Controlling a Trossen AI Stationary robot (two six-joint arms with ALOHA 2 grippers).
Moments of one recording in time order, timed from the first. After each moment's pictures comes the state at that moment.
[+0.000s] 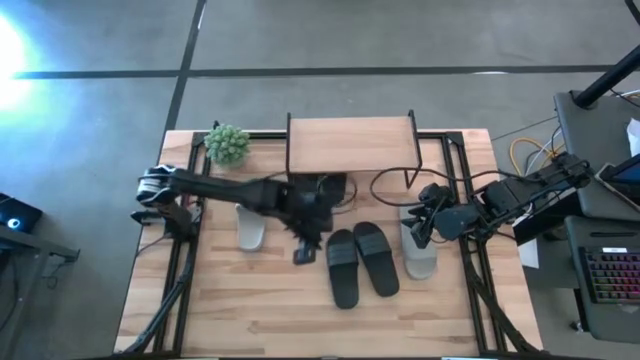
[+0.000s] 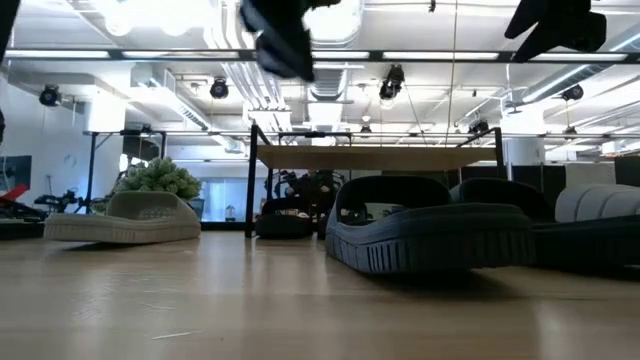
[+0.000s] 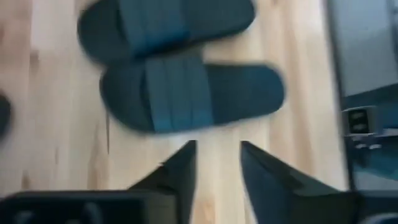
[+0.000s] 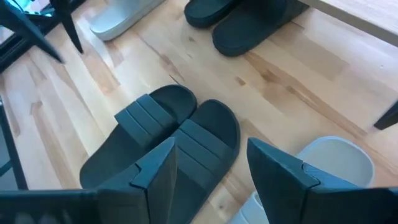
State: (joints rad) left arm -0.08 1.72 1.53 -0.80 0.20 -0.17; right arm 0.43 0.98 1.01 -0.99 0.49 1.06
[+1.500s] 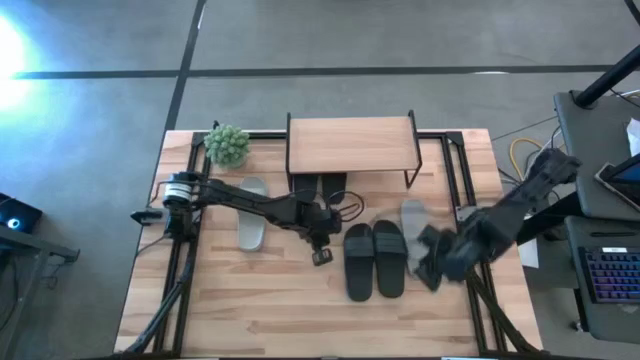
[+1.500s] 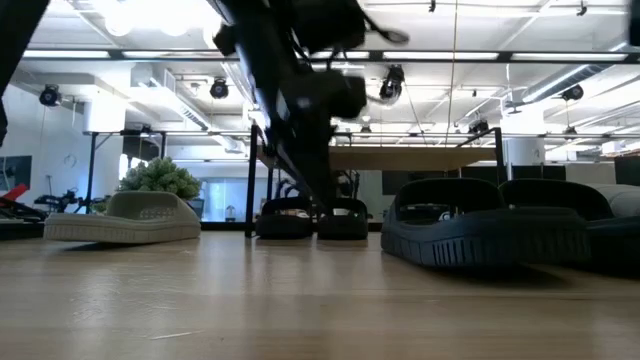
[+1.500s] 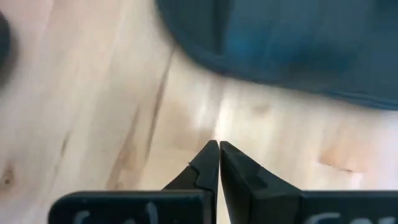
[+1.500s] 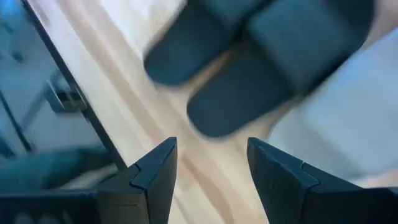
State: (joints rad) left arm -0.08 1.91 1.38 -0.54 0.01 -0.33; right arm 0.71 1.12 1.00 -0.97 0.21 1.40
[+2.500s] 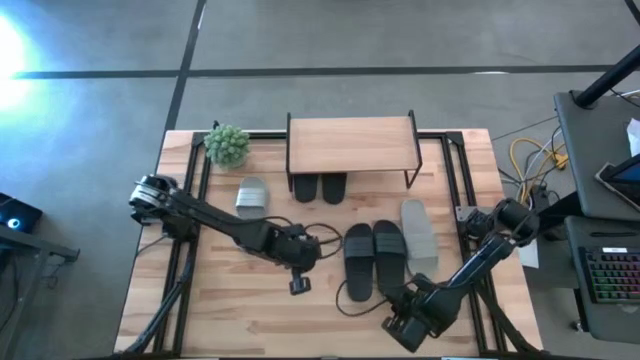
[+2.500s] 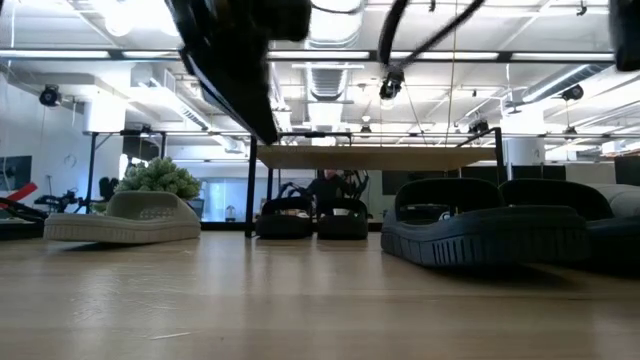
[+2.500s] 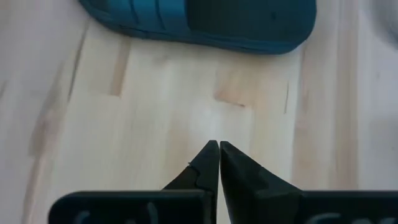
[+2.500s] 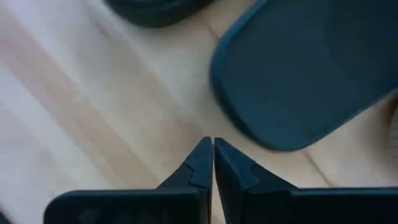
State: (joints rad) left arm -0.32 1.71 1.25 -0.54 -0.09 -0.49; right arm 0.84 1.86 1.19 -0.81 0.27 1.54
